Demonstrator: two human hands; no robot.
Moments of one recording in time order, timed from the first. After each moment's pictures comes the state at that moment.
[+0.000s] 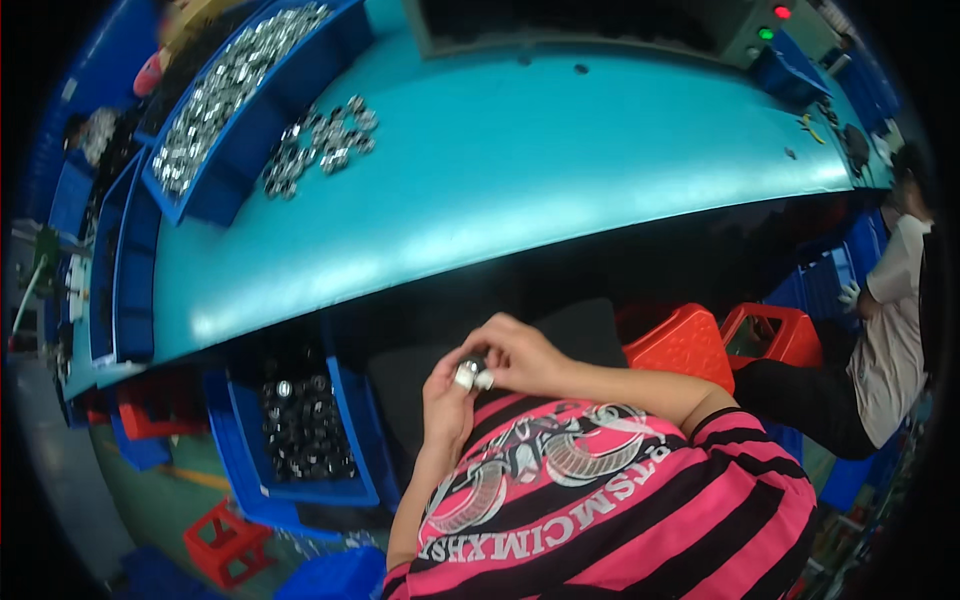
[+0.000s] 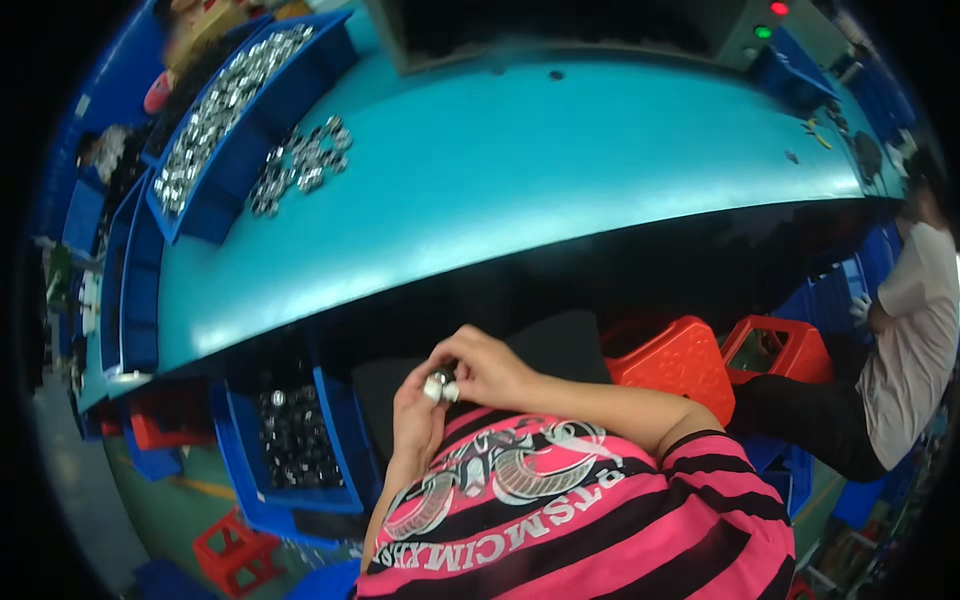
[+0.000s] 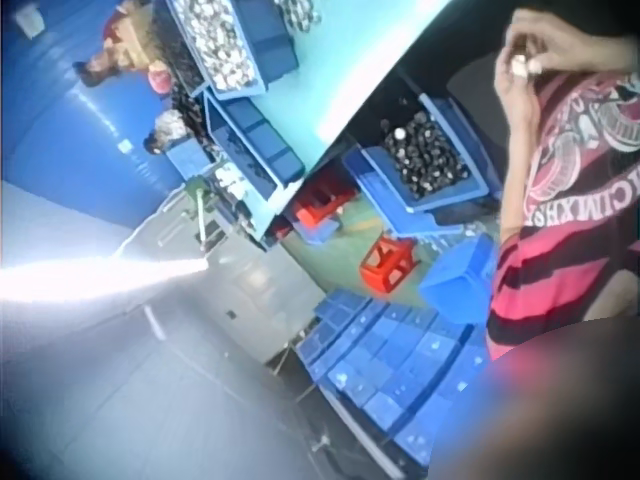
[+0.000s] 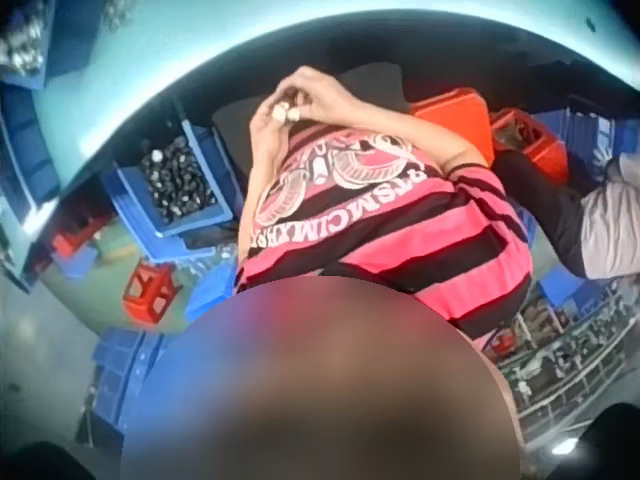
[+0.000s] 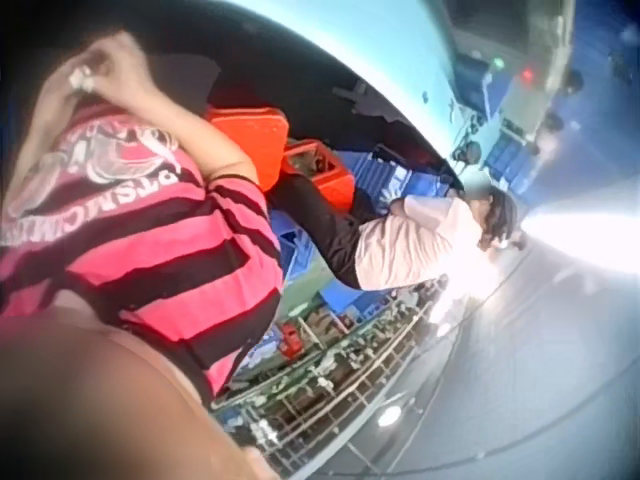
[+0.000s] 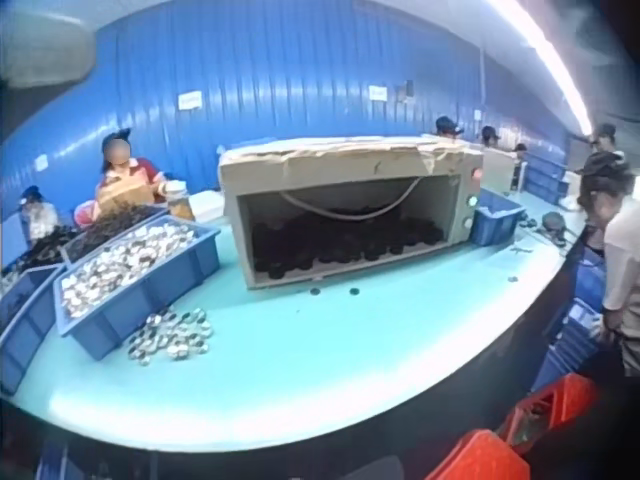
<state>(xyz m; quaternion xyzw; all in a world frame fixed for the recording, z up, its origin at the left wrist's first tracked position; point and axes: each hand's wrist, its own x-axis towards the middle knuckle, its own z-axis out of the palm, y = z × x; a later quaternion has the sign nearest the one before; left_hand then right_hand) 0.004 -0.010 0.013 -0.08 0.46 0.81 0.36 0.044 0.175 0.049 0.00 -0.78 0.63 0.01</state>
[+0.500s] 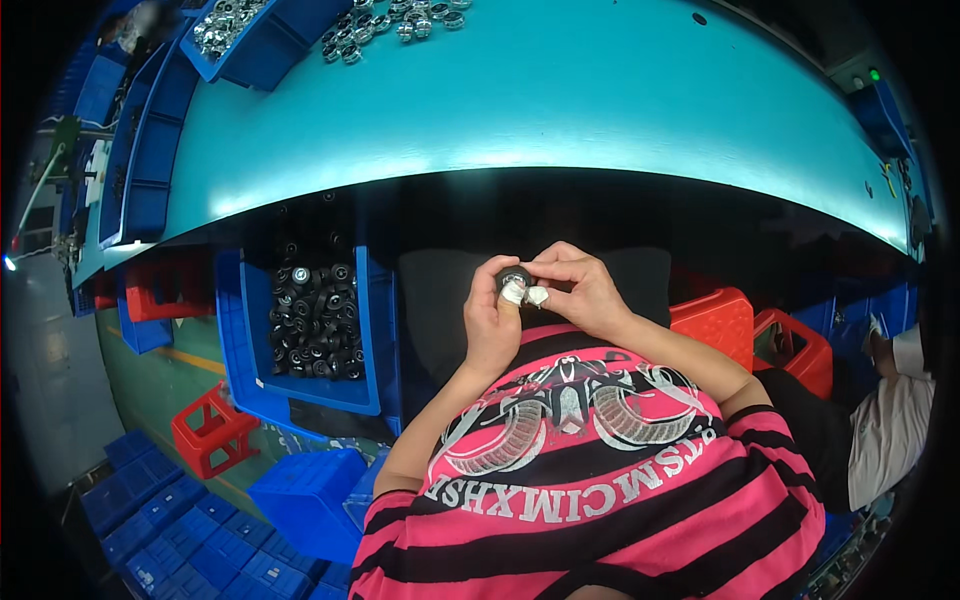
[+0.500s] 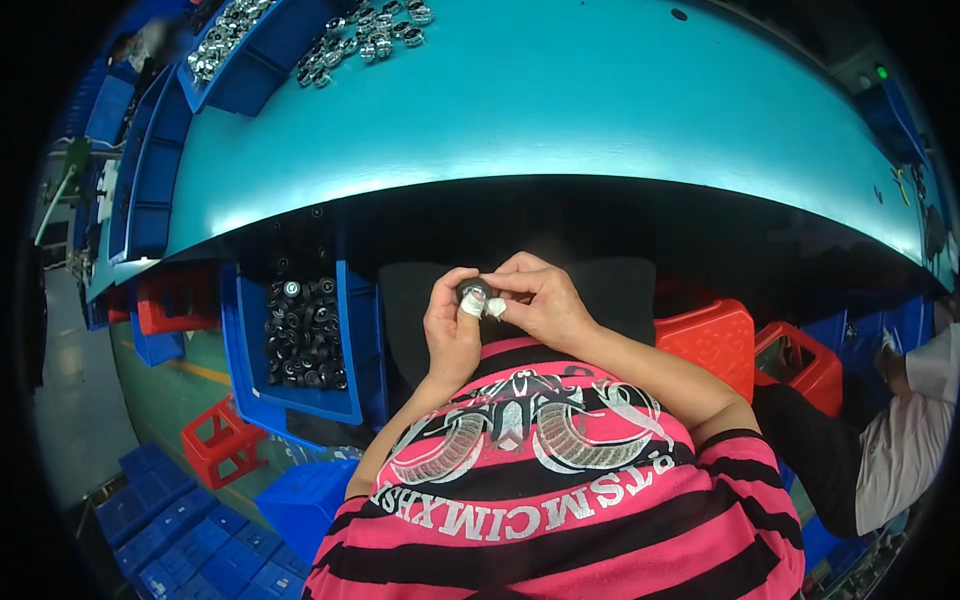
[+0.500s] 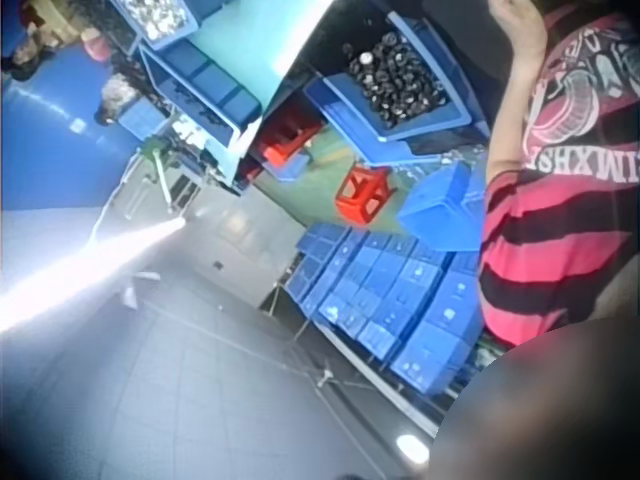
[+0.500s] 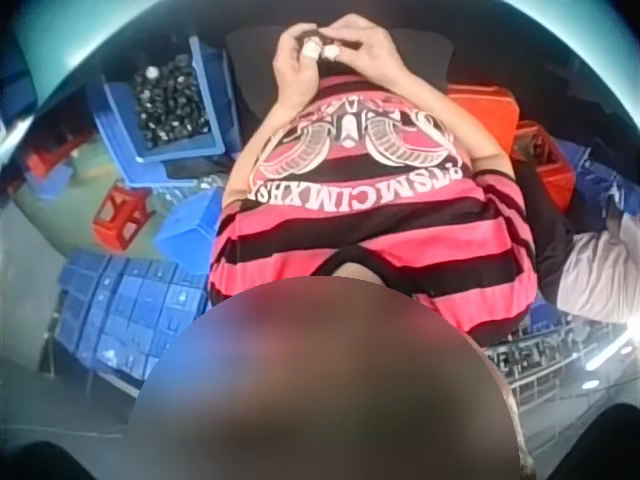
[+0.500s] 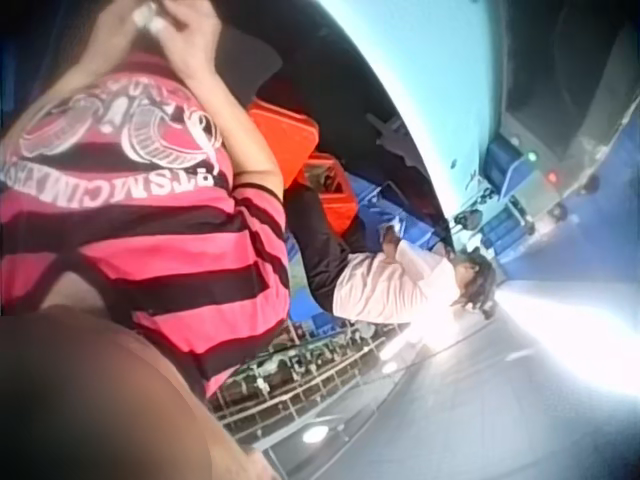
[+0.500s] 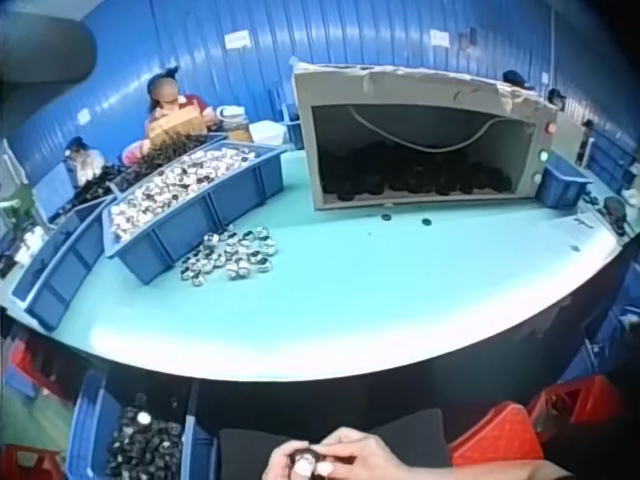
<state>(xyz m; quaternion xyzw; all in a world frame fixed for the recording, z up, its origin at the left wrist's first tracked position) 0.015 -0.013 0.018 0.11 0.70 0.70 0.13 0.044 0.161 0.038 -0.01 -0.73 0.68 0.00</state>
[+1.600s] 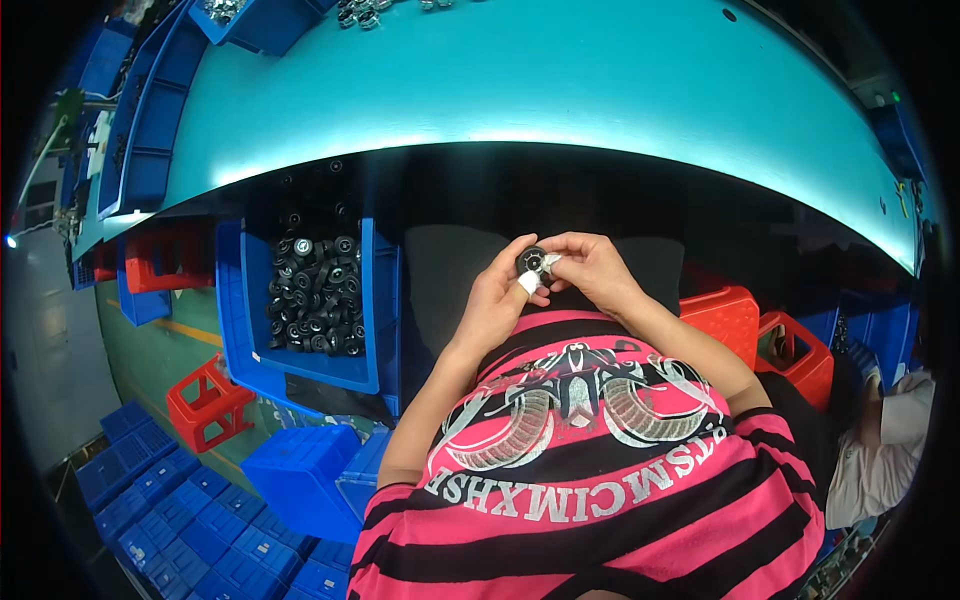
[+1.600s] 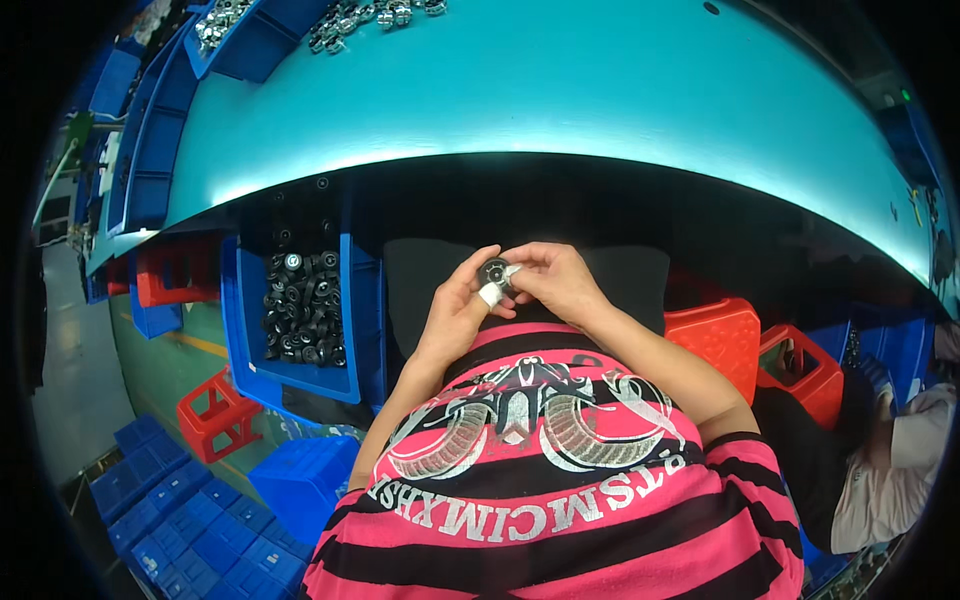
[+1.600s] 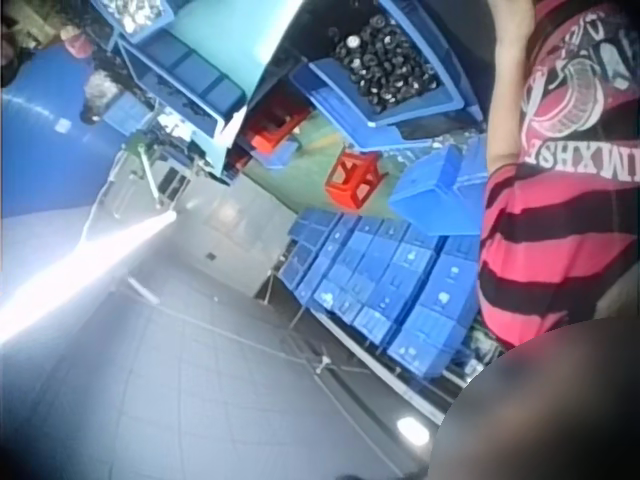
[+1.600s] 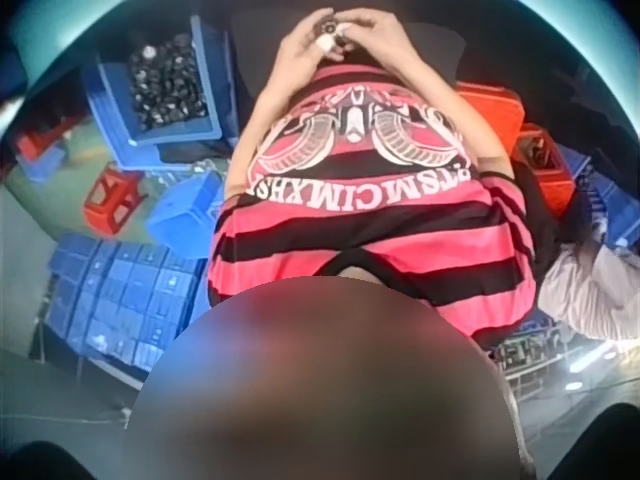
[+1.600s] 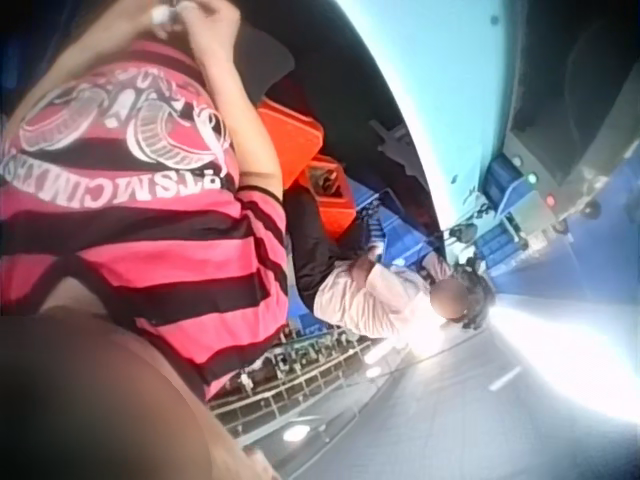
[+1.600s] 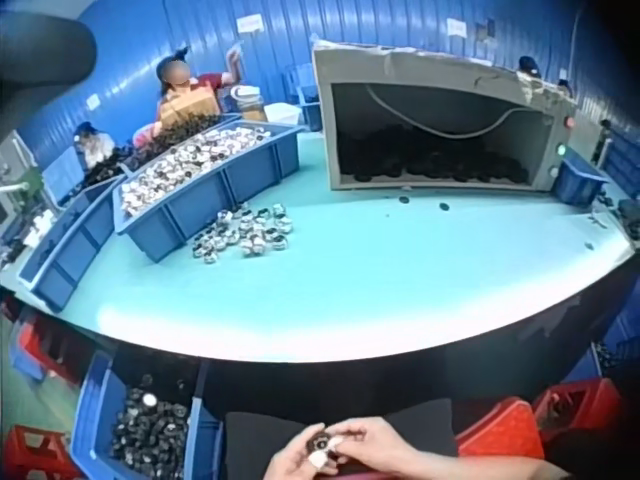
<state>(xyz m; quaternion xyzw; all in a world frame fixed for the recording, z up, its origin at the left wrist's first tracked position) 0.004 -0.031 0.022 0.05 0.60 0.71 0.36 0.037 0.162 0.015 -0.20 -0.59 0.76 -0.18</state>
